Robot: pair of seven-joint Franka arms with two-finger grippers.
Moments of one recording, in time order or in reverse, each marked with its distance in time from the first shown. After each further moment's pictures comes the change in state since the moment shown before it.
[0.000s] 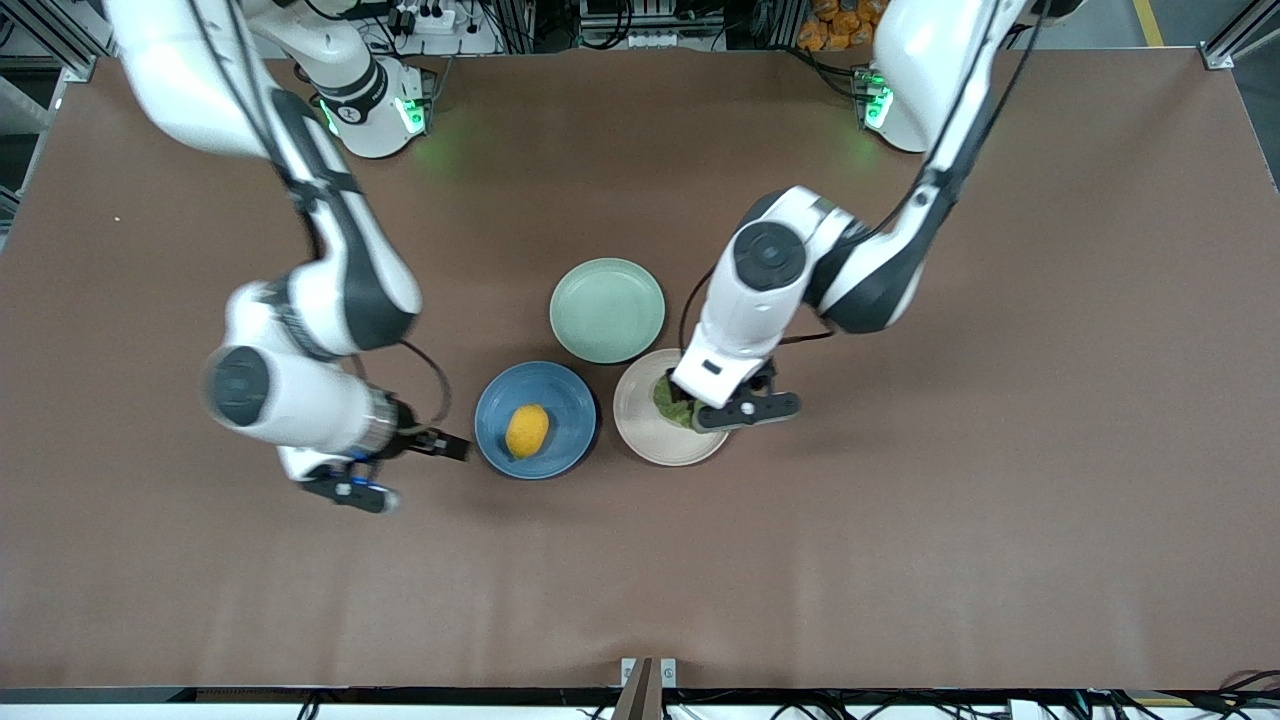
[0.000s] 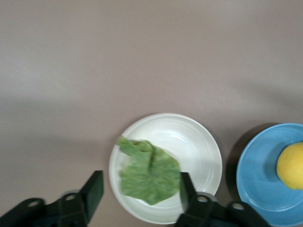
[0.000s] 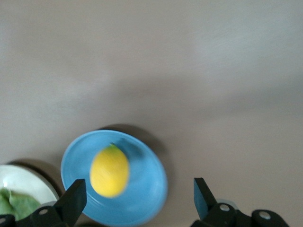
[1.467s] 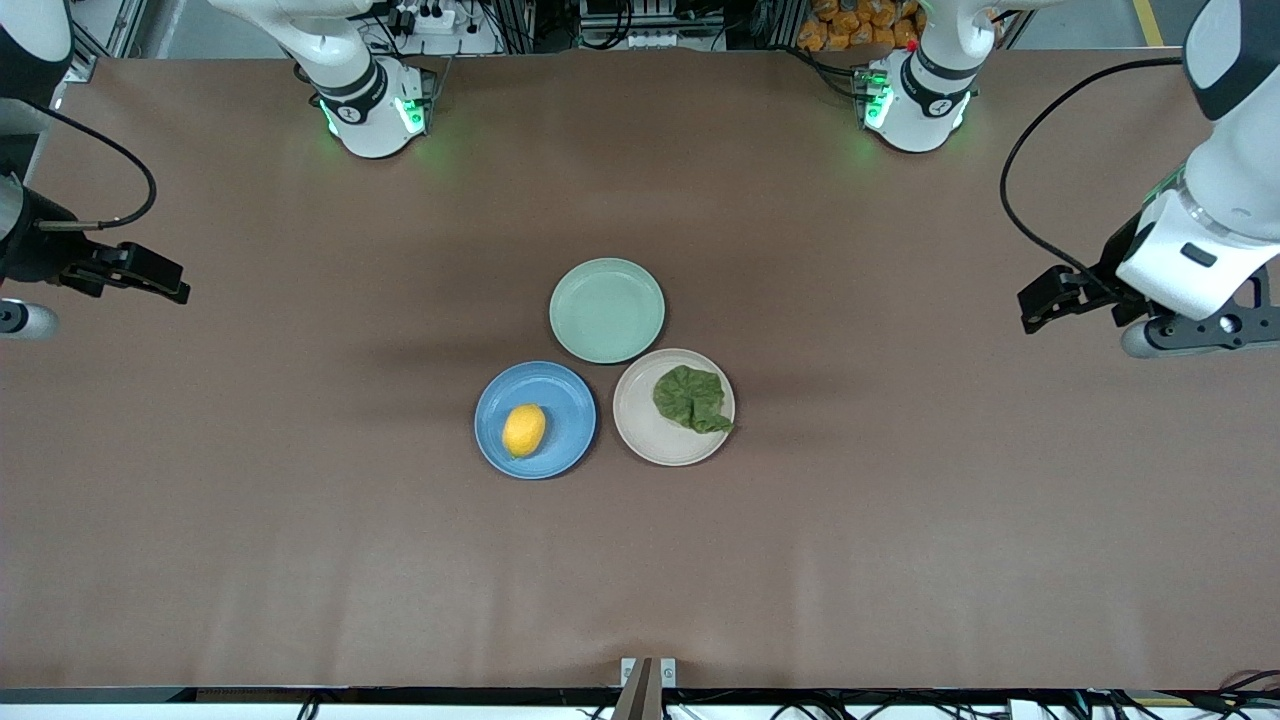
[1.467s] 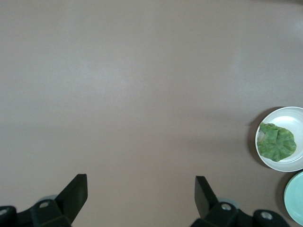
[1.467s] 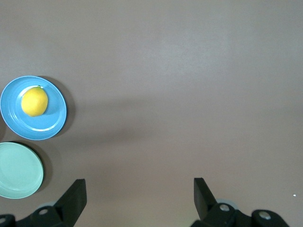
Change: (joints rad) left arm 0.460 -0.414 -0.016 -0.010 -0.016 -0.507 0.531; right arm -0.204 -0.453 -0.018 -0.048 -0.183 -0.448 -0.310
